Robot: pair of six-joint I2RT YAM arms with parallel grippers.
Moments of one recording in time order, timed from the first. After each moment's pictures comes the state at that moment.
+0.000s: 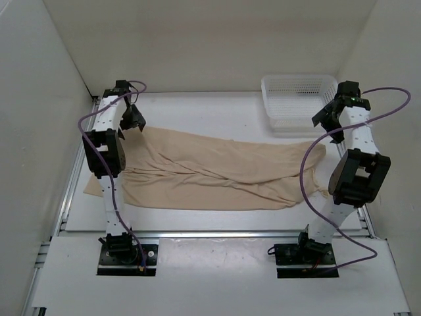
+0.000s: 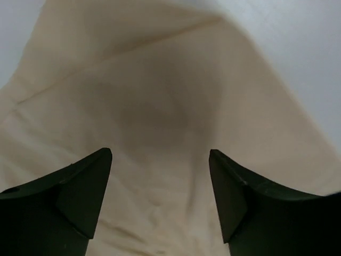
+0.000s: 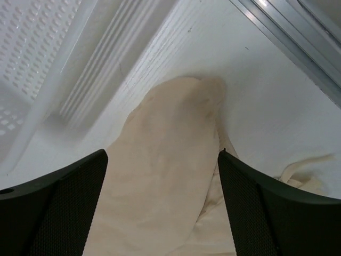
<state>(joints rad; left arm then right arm) 0.06 2.37 2.22 -1.06 -0.21 -0.47 -0.22 1.85 1.68 -0.90 0.16 0.63</state>
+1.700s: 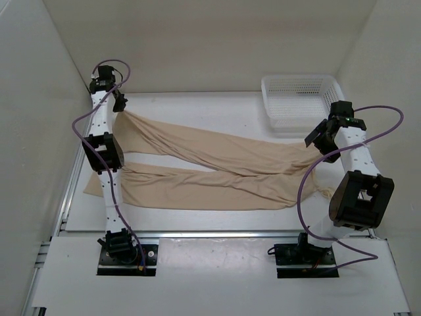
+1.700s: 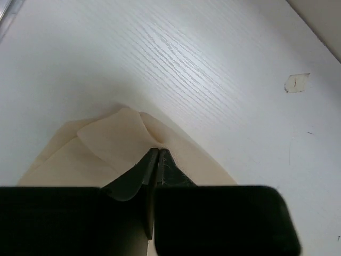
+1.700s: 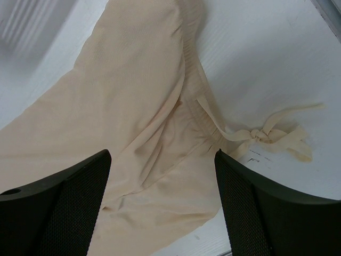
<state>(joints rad) 0.16 2.58 2.65 -1.00 -0.17 -0.48 -0.17 1.56 1.31 -0.87 0.12 0.58</state>
